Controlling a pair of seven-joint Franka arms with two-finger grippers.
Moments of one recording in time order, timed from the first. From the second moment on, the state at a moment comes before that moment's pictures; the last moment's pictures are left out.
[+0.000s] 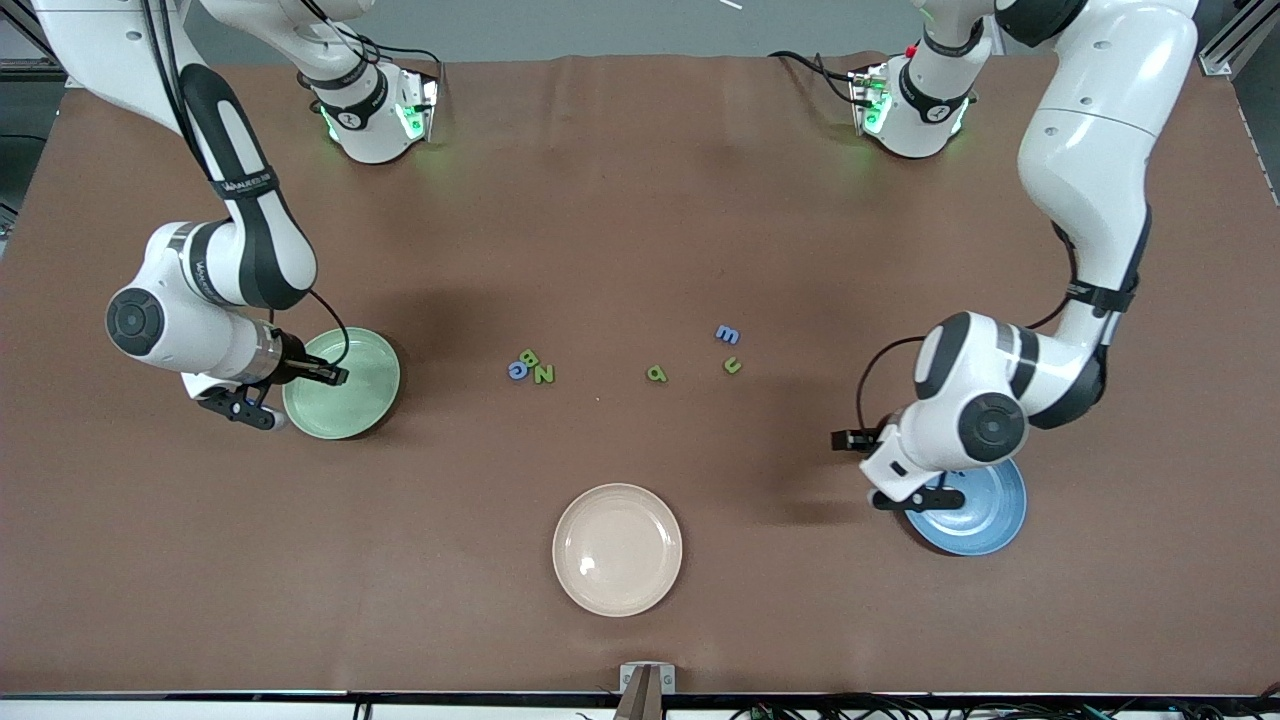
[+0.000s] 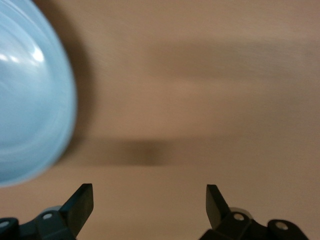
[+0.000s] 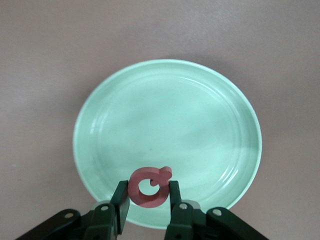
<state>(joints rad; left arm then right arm) -0.02 0.73 -0.34 -1.52 0.16 2.07 -0.43 0.08 0.31 -0.08 -2.15 0.16 2.29 0.23</state>
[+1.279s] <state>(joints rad) -0.21 0.64 -0.41 -1.90 0.16 2.45 -1.22 0.11 0.34 -0.05 -2.13 0.16 2.30 0.31</state>
